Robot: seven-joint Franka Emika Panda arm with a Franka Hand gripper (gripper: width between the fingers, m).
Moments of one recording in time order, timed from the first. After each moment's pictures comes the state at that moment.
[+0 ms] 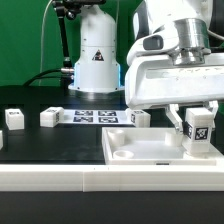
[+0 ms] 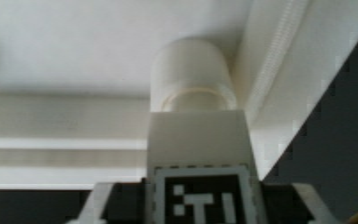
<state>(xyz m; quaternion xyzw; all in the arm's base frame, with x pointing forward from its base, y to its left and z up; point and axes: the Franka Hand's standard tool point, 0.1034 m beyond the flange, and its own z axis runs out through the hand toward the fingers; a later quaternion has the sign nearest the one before) 0.602 0.118 0.064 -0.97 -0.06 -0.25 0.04</state>
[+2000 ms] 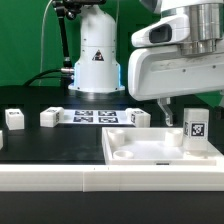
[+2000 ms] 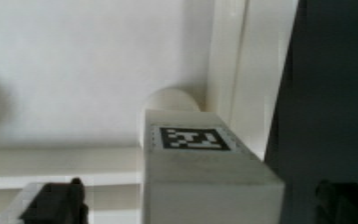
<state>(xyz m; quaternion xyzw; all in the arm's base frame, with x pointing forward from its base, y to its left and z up) 0.603 0.118 0.082 -1.00 -0.03 -0.05 0.06</state>
